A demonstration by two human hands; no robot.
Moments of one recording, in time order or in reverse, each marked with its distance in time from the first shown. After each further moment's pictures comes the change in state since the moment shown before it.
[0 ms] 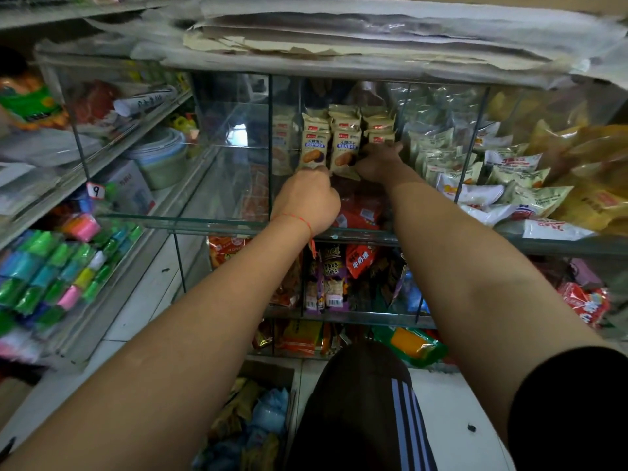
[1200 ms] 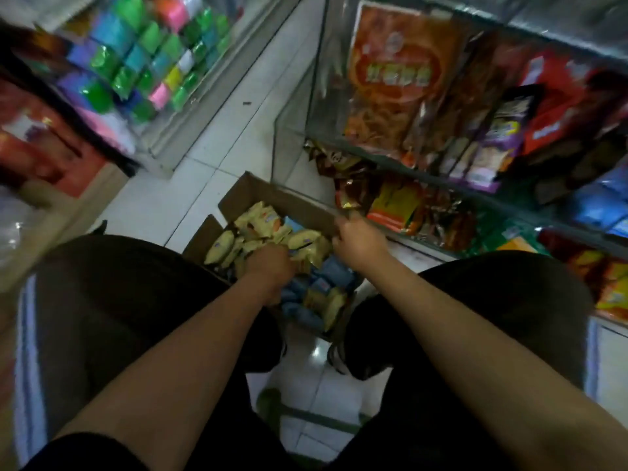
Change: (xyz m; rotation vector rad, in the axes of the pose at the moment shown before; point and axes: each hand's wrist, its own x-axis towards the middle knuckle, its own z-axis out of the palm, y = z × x) left_hand -0.302 -0.281 0.155 0.069 -0.685 -0.614; right_hand -0.264 -0.110 0.333 -0.073 -0.352 -0.505
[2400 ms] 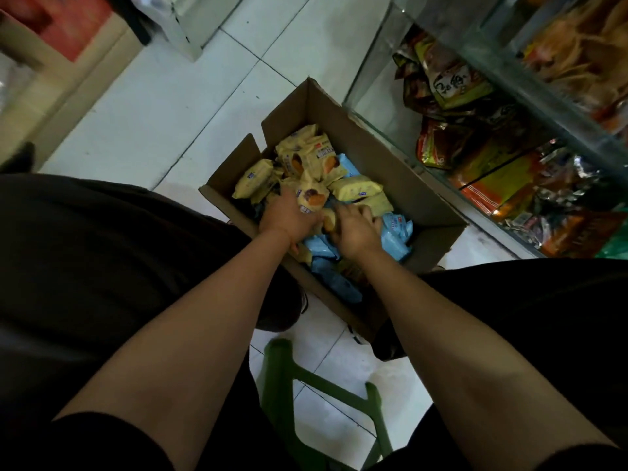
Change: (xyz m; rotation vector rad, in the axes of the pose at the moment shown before) left_hand 0.087 -0.107 0.083 -0.679 0.033 -0.368; right_hand 0.078 -0.039 0.206 0.006 -0.349 0.017
